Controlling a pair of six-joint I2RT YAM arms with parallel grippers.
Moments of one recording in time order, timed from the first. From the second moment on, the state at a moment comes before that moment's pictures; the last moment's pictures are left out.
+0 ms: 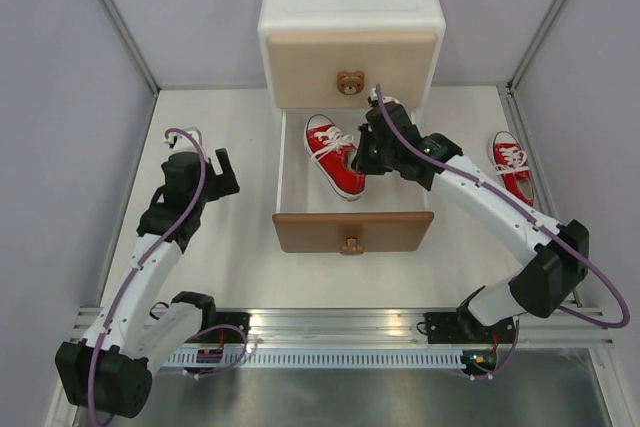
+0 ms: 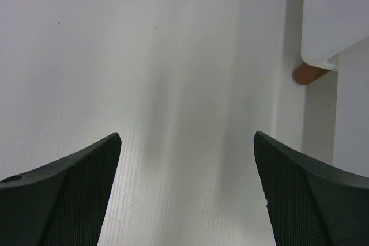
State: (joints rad) left arm -0.19 0.90 0.78 -0.41 -0.23 -0.29; right arm 0.65 1.48 1.42 -0.68 0.06 0.60
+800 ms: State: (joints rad) left arm -0.19 0.91 0.78 -0.41 -0.23 -0.29; right arm 0.83 1.70 1.36 -0.46 0.49 0.86
